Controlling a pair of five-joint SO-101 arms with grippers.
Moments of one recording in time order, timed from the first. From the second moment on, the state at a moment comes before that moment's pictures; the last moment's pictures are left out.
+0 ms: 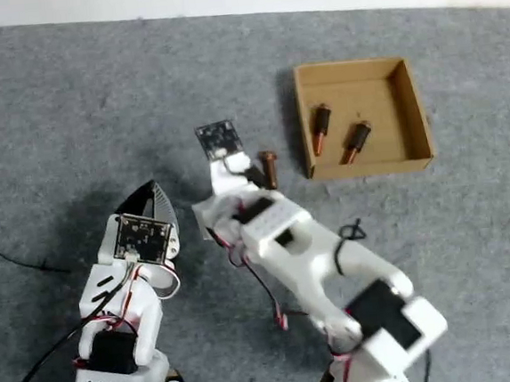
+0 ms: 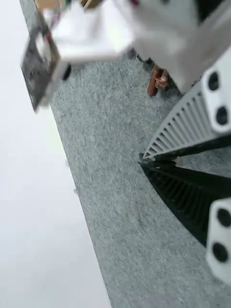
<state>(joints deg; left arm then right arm) 2.7 -103.5 96.0 30.1 -7.3 -41.2 4.8 29.8 29.2 -14.0</state>
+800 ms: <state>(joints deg) 2.7 -103.5 96.0 29.8 -7.3 -41.2 18.7 12.0 41.5 -14.1</state>
